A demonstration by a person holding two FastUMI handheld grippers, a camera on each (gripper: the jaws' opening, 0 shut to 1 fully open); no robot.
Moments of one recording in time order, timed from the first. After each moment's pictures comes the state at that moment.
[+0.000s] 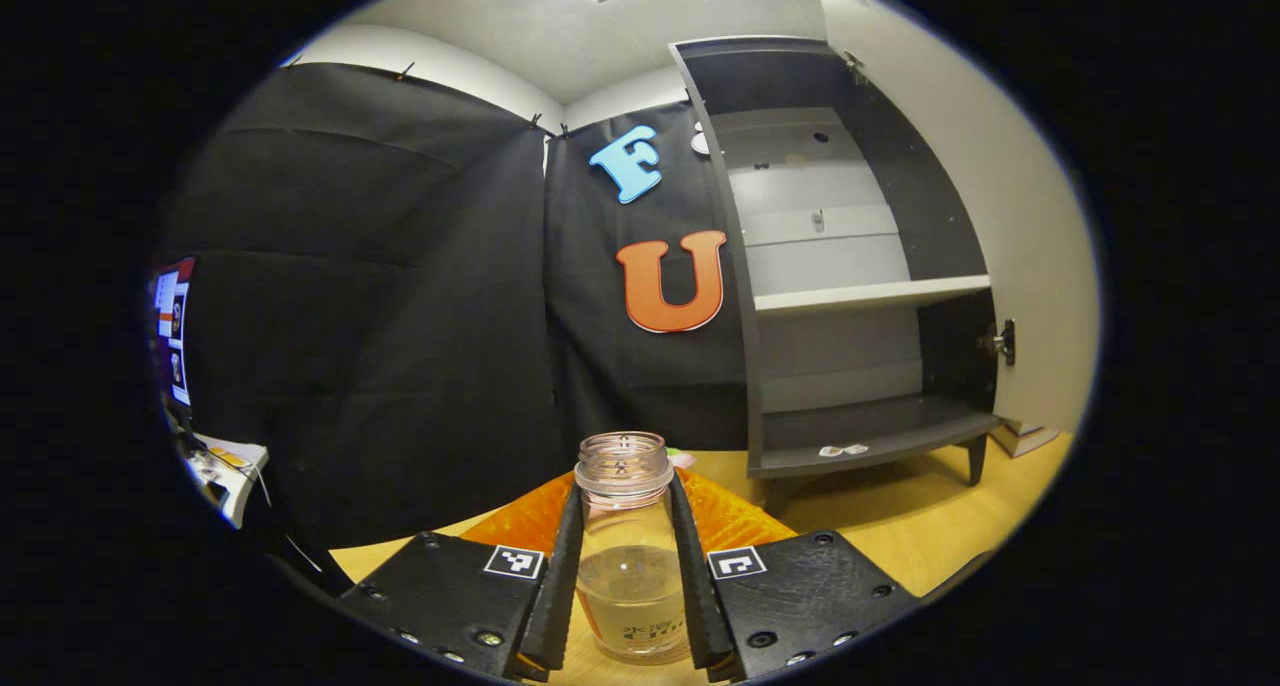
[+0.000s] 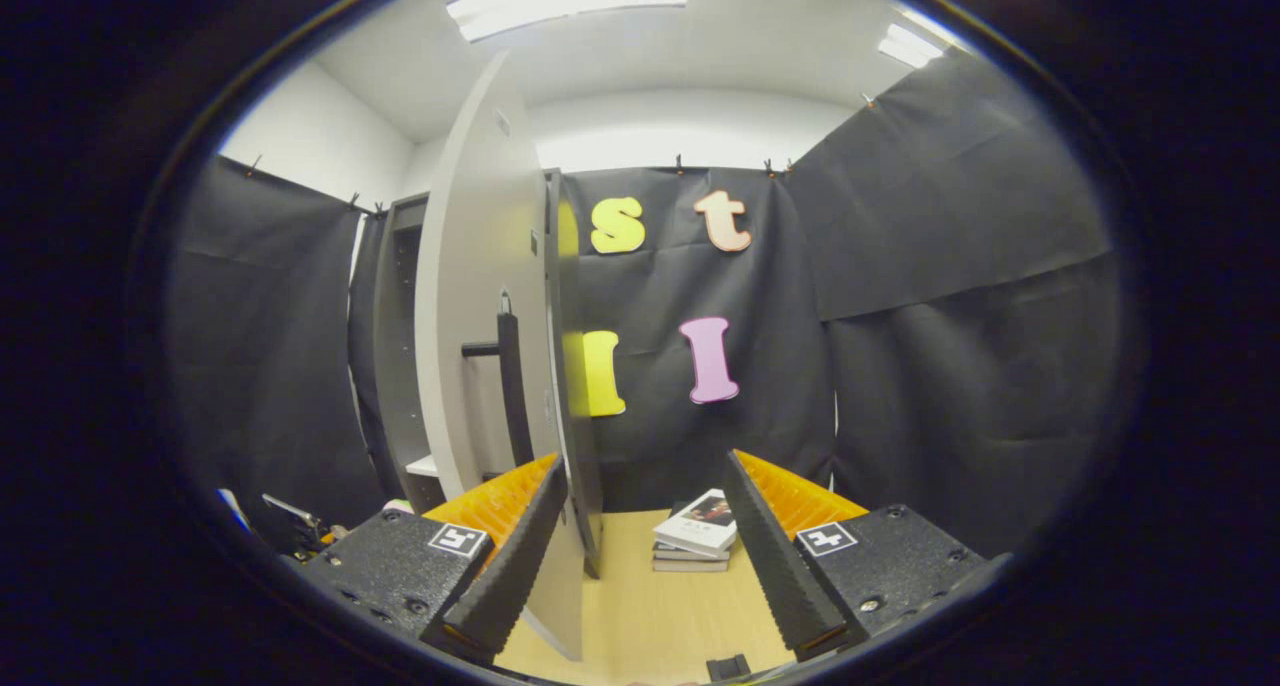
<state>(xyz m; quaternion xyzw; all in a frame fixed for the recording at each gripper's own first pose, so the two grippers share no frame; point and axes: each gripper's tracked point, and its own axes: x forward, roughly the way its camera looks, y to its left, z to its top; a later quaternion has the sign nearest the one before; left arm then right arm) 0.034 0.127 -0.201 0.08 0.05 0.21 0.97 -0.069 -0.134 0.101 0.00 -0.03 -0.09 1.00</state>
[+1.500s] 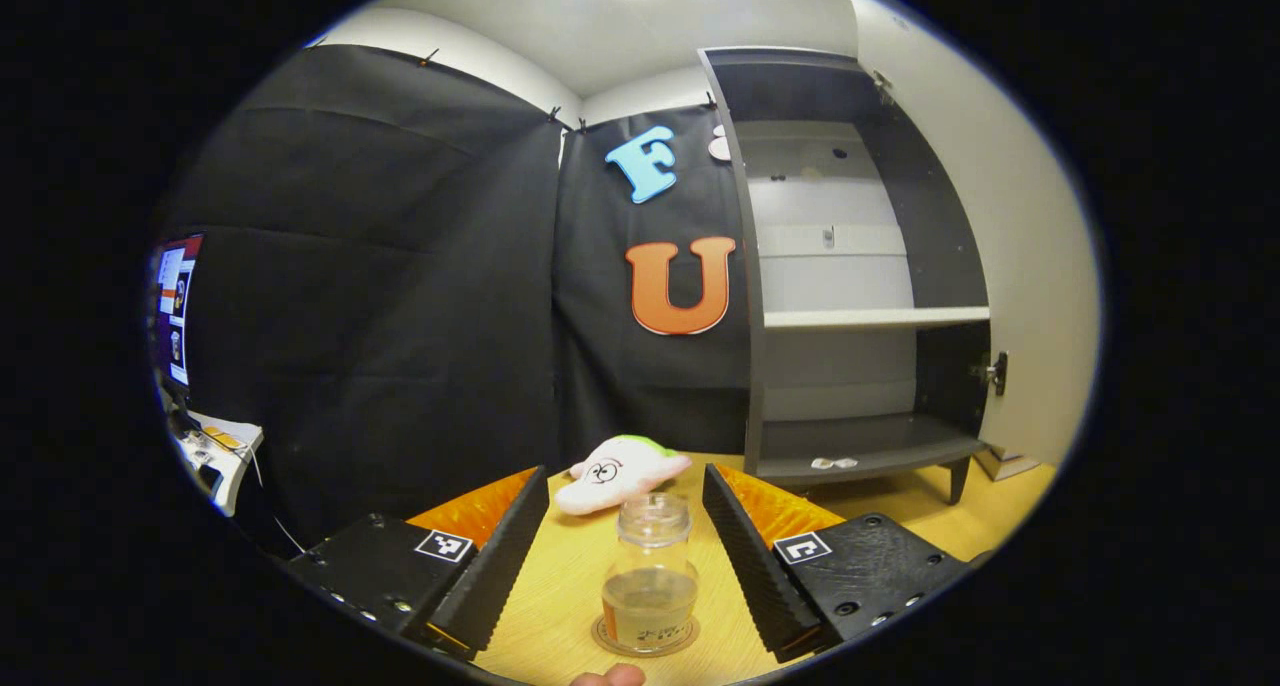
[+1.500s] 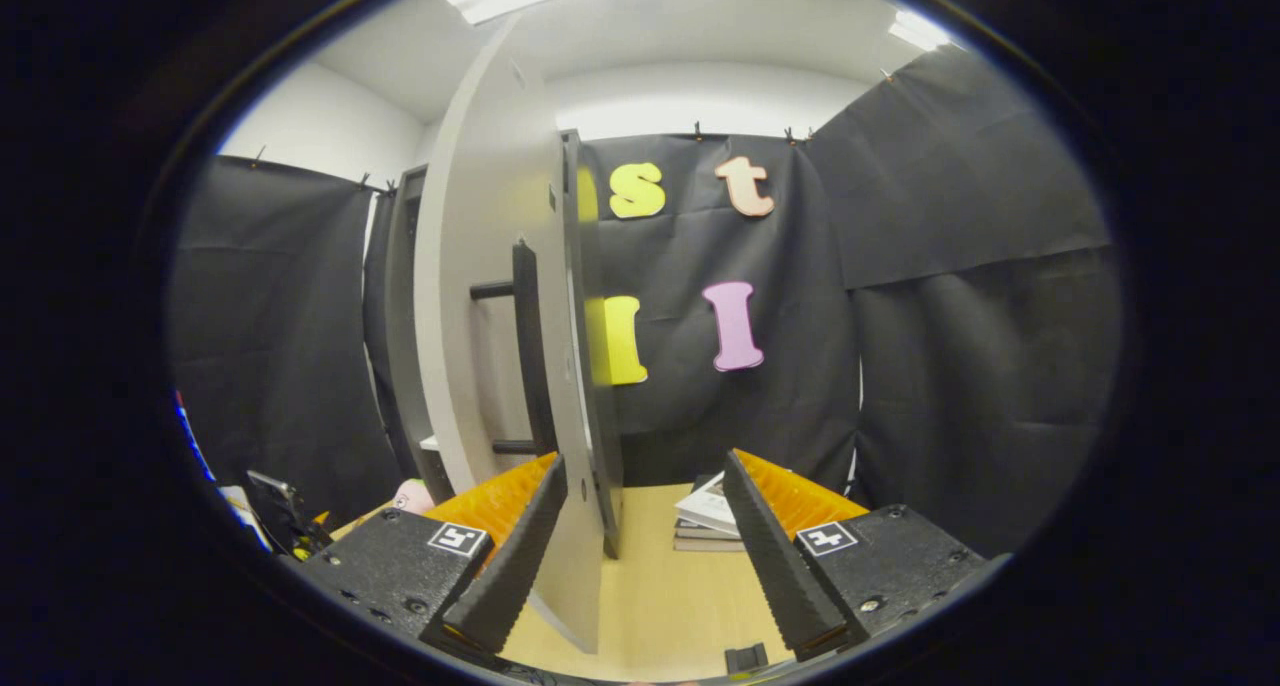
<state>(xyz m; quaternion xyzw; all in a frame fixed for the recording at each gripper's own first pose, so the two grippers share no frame) 0.026 0.113 -0.157 0.03 0.04 0.19 0.98 -0.047 -0.129 0.063 0.02 0.02 -0.07 1.00</state>
